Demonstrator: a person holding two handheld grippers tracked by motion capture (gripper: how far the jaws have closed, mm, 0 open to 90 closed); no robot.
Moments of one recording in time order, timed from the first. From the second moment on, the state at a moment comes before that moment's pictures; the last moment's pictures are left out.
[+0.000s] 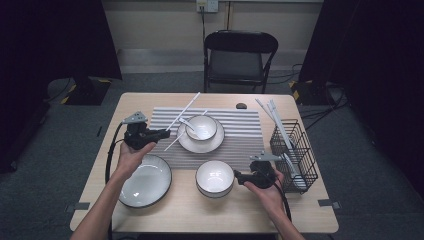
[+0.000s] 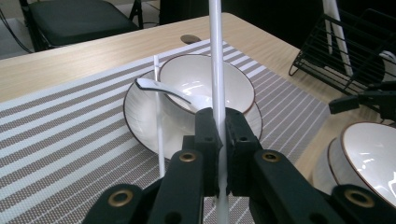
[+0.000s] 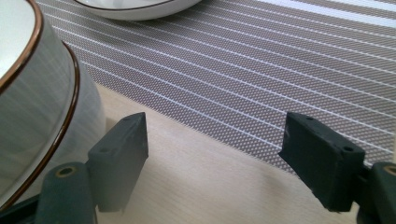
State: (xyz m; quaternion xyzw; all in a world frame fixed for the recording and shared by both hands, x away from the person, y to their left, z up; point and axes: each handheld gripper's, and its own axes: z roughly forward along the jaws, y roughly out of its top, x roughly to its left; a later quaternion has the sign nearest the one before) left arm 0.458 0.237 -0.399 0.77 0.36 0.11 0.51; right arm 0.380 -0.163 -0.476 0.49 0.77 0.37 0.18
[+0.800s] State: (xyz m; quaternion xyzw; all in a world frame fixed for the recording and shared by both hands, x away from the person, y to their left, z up) left arm 0.503 0.245 -0.422 0.77 0.42 0.10 0.47; right arm 0.374 -0.159 -0.500 0.47 0.78 0.35 0.21
